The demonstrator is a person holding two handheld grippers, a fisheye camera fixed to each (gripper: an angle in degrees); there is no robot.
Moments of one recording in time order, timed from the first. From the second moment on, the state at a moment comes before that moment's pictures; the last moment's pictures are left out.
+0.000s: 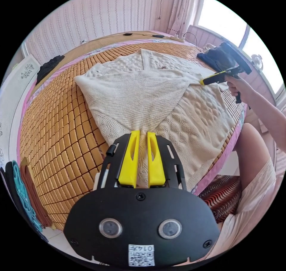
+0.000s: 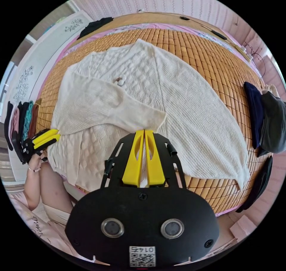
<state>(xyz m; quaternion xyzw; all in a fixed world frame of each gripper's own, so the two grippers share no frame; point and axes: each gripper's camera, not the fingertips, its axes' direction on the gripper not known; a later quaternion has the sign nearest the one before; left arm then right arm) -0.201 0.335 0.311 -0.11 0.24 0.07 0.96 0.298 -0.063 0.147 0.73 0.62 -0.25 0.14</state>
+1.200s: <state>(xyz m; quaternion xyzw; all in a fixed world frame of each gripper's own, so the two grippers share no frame) -0.140 0.382 0.347 -0.23 0.22 0.11 0.94 0.491 -0.247 0.279 0.67 0.70 -0.24 0.04</state>
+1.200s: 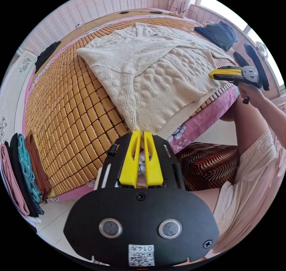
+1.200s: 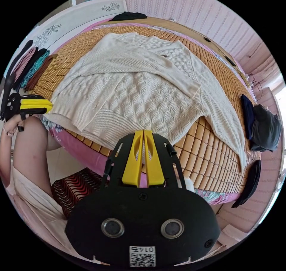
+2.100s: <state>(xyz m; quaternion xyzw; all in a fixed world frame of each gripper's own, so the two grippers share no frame) -0.035 0.400 0.401 -0.28 0.19 0.09 0.94 0.621 -0.211 0.335 0.70 0.65 -0.29 -0.01</state>
